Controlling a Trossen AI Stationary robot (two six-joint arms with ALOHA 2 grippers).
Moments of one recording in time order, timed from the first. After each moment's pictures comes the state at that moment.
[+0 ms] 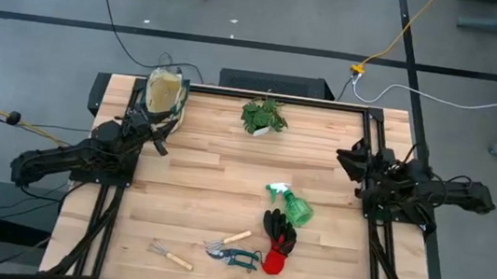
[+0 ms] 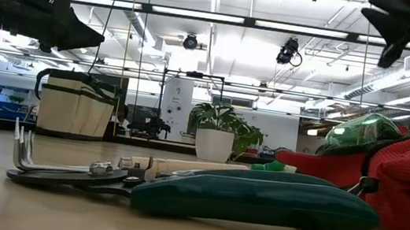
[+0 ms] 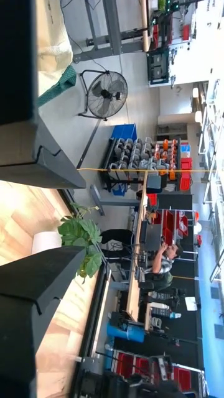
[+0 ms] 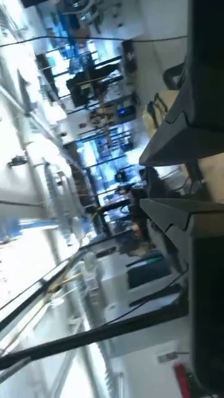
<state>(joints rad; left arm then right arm) 0.31 0.01 0.01 0.11 -0.40 -0.02 0.03 0.18 0.14 0.40 0.18 0.25</state>
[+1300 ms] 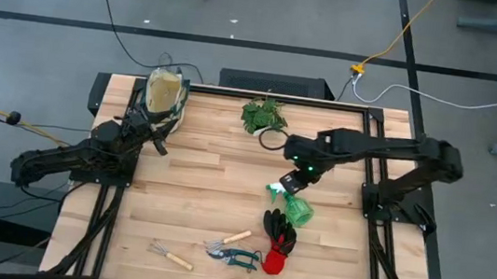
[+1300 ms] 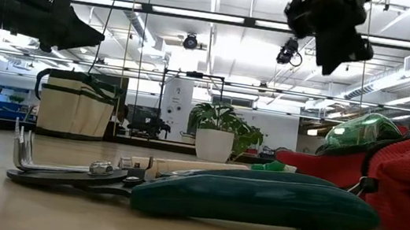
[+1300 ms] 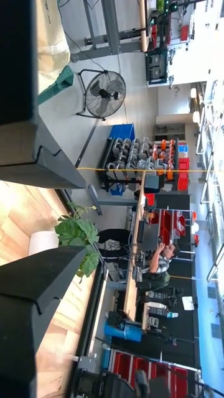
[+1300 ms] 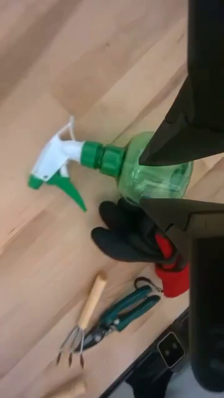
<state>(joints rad) 0.31 0.01 0.01 0.12 -0.40 -0.02 -0.03 1.53 1.33 -1.12 -0.21 0.82</state>
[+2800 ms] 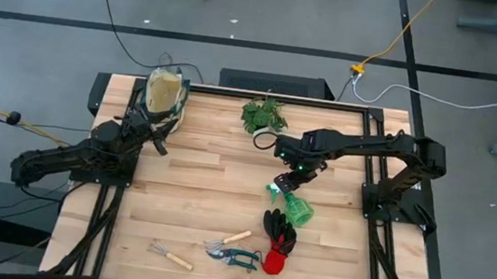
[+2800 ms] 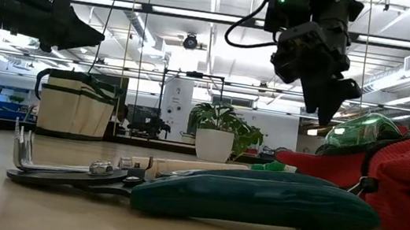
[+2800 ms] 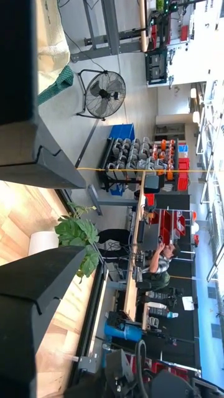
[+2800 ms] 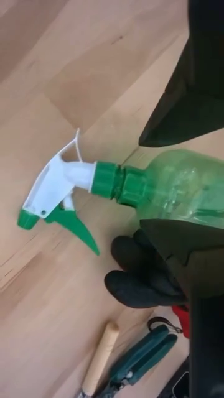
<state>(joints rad) 0.31 0.01 0.01 0.12 -0.40 -0.02 -0.11 1.64 1.21 -1.00 -0.27 0.74</state>
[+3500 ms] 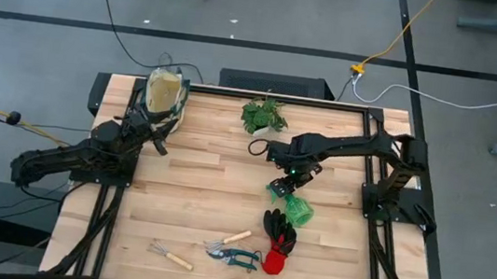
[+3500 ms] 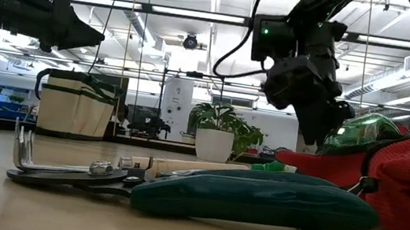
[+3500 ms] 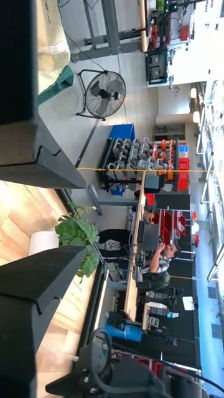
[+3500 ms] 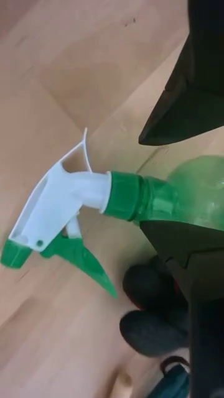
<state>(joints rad) 0.31 0.01 0.01 0.12 -0.40 -0.02 -0.12 1.79 1.21 -0.98 -0.29 0.71</state>
